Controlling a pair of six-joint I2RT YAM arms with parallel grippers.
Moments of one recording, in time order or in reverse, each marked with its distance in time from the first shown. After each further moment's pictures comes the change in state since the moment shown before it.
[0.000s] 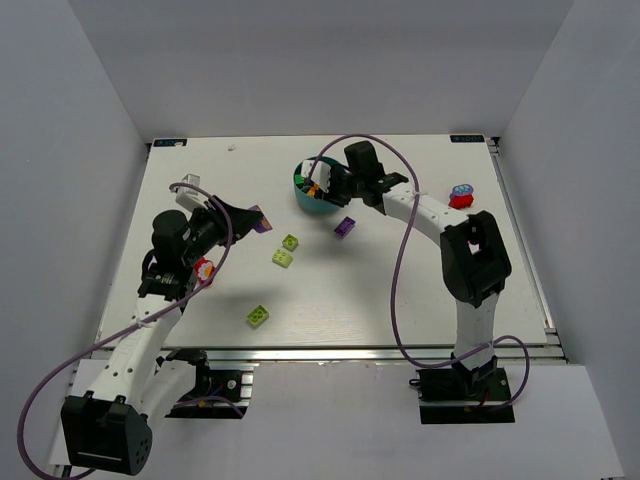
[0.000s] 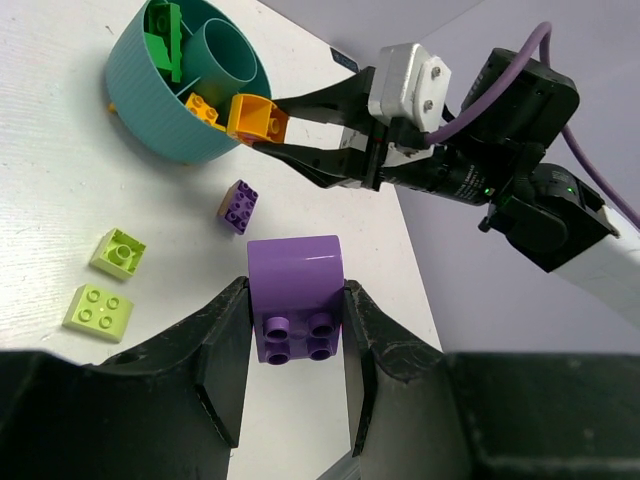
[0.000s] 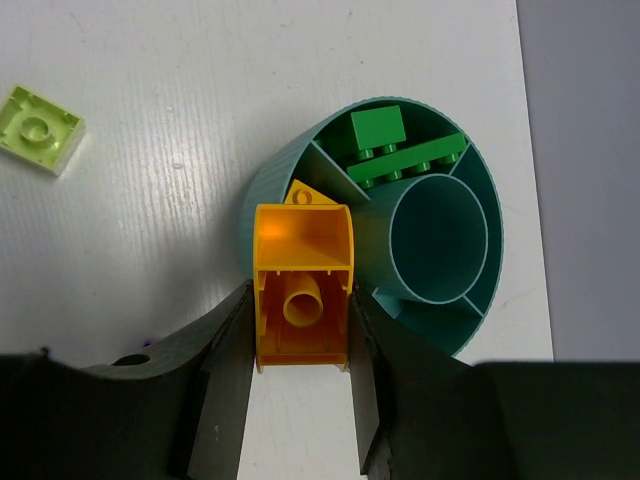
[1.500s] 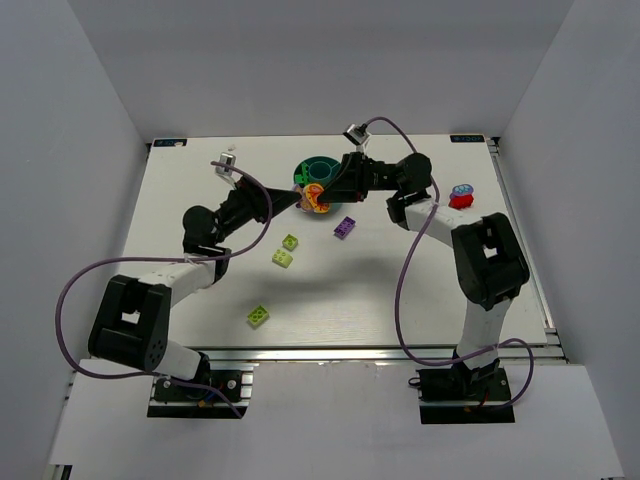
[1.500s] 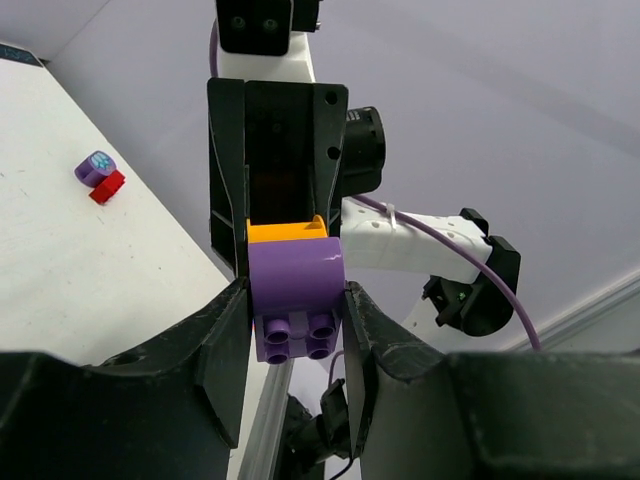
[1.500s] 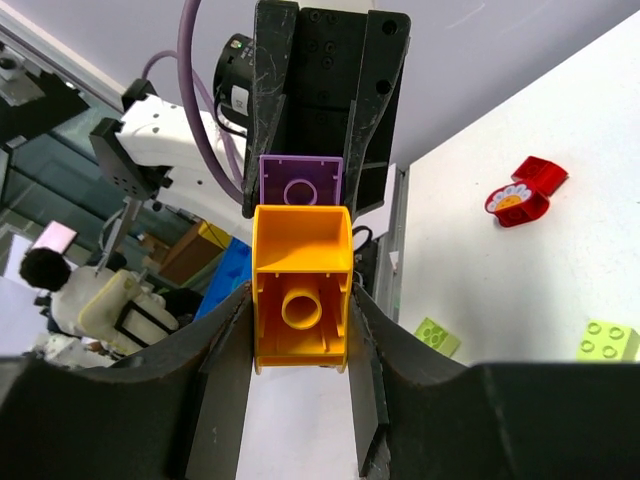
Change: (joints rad) left arm -0.130 0.550 -0.009 1.180 0.300 -0.495; right arm -0.124 -0.065 -0.309 1.437 -0.824 2.276
